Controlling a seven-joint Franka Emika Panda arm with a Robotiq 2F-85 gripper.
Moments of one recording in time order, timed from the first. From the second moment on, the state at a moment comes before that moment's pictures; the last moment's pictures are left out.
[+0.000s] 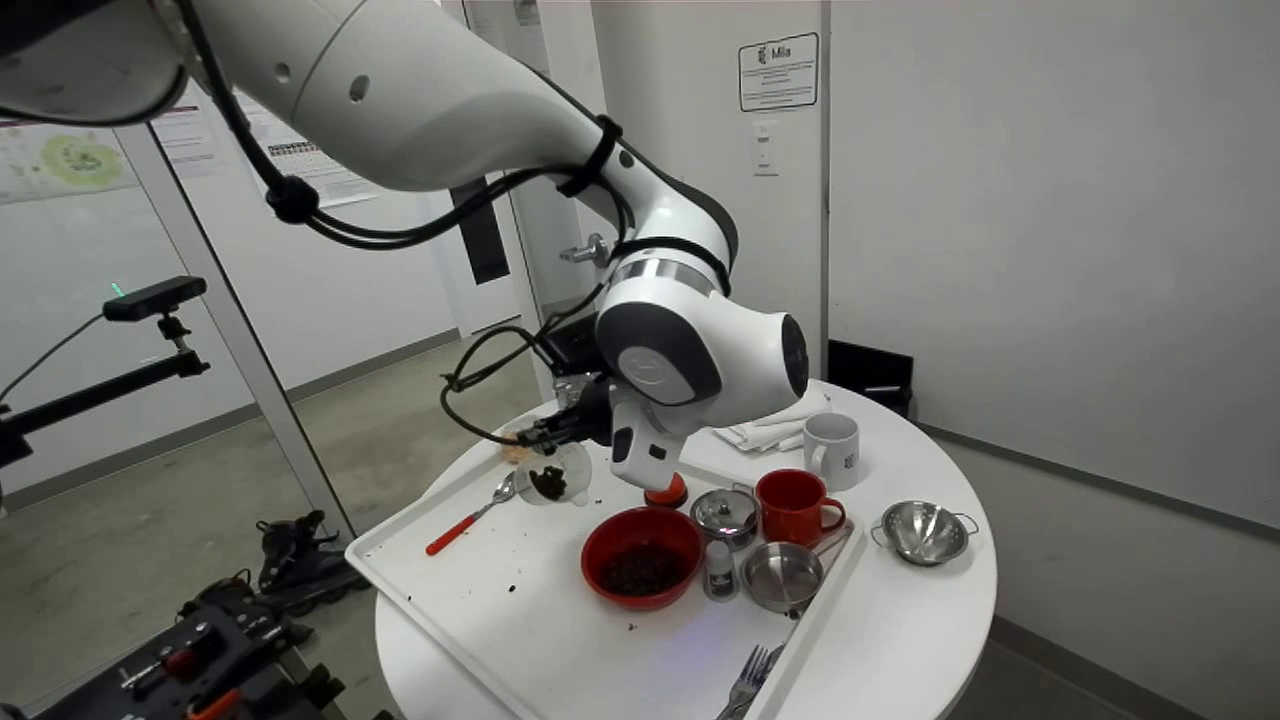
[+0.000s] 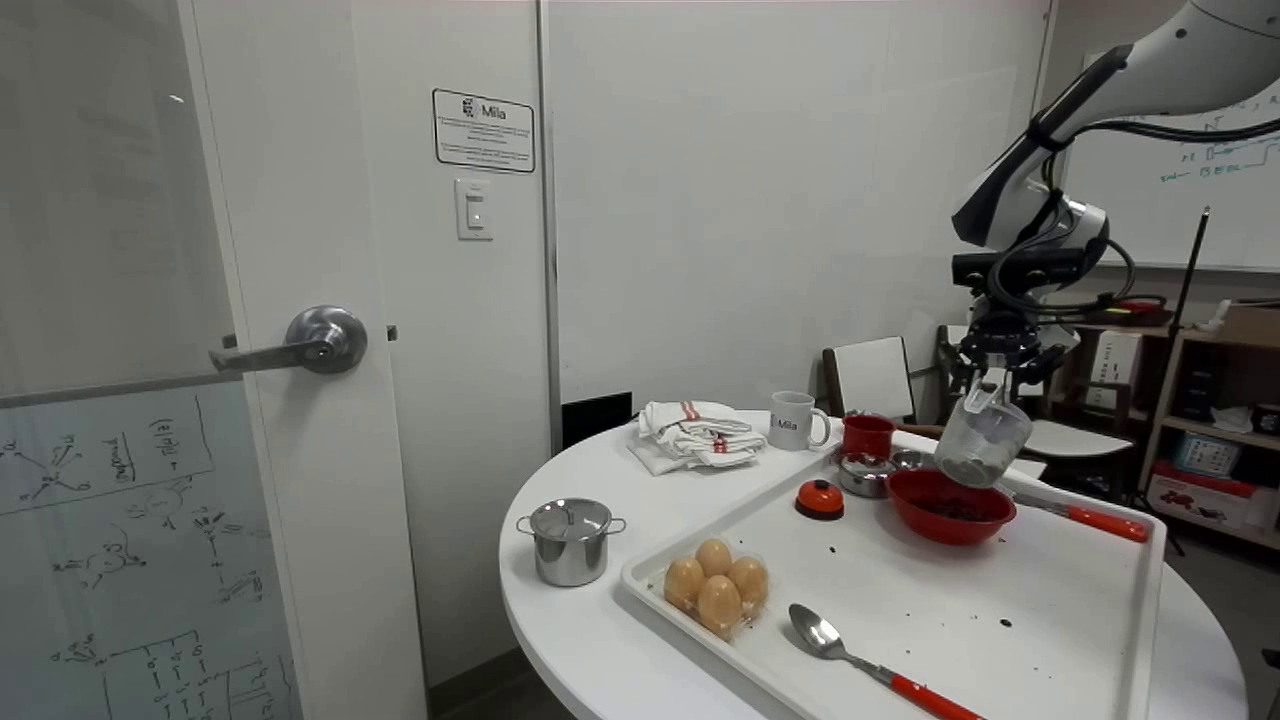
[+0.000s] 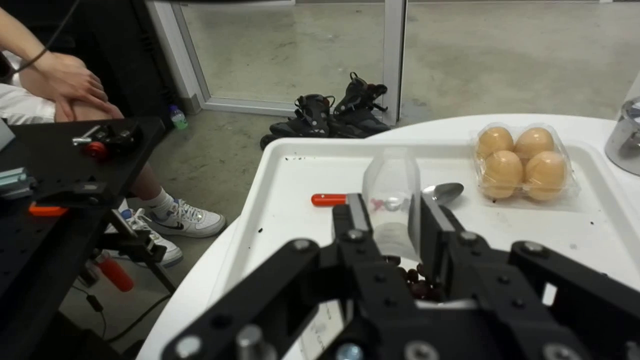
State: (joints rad) arm -0.35 0.61 -0.23 -1.86 0.89 1.45 0.58
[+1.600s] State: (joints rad) arm -0.50 0.93 -0.27 -1.55 1.27 0.87 0.61
